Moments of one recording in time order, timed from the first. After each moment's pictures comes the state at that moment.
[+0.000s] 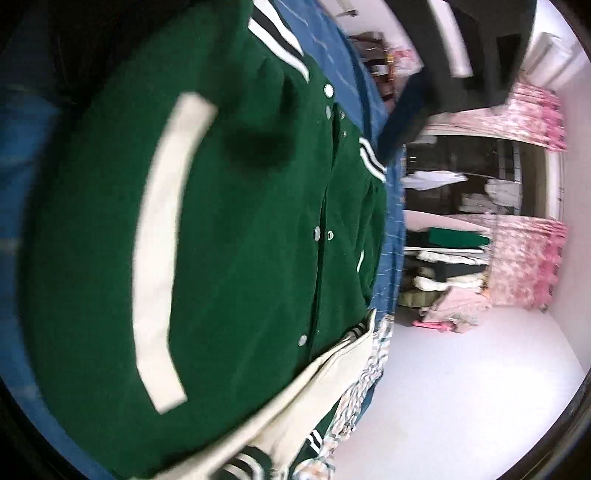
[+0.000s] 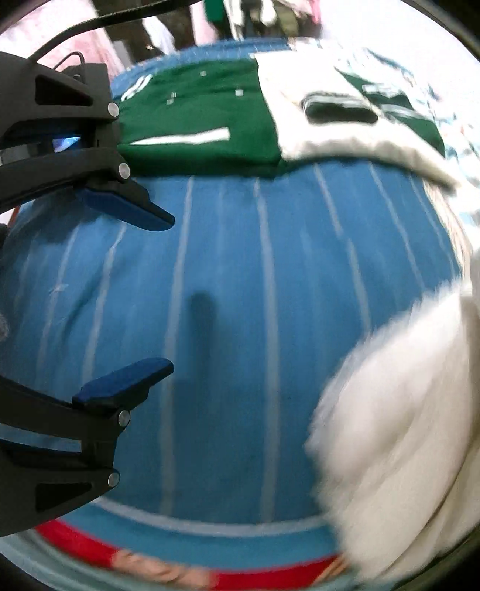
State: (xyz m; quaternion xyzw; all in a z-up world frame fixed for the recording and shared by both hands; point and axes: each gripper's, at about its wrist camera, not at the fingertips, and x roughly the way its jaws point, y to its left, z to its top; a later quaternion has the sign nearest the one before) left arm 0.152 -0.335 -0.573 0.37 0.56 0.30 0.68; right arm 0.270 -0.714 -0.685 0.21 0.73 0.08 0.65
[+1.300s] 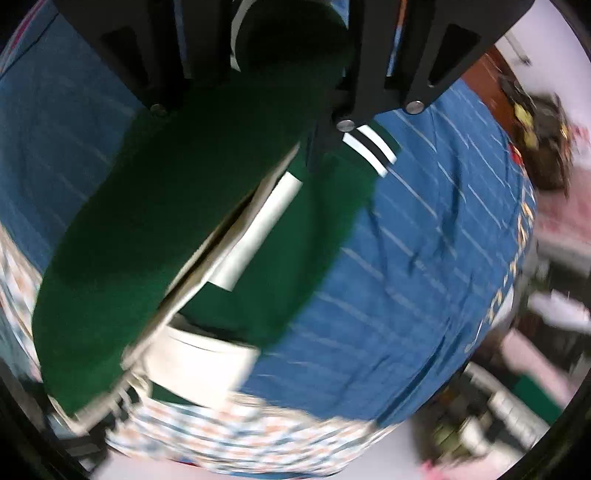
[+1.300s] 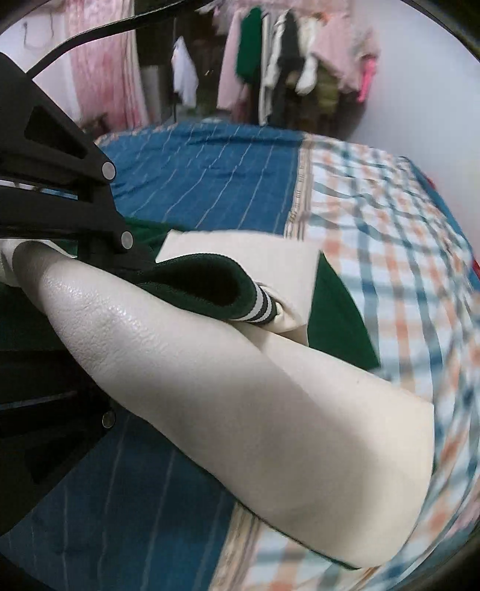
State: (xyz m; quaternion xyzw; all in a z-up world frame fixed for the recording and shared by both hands) left arm 0.202 0.060 -0.447 -0.08 0.60 0.23 0.76; right arm 0.529 -0.206 -0.548 0.17 0.68 0.21 0.68
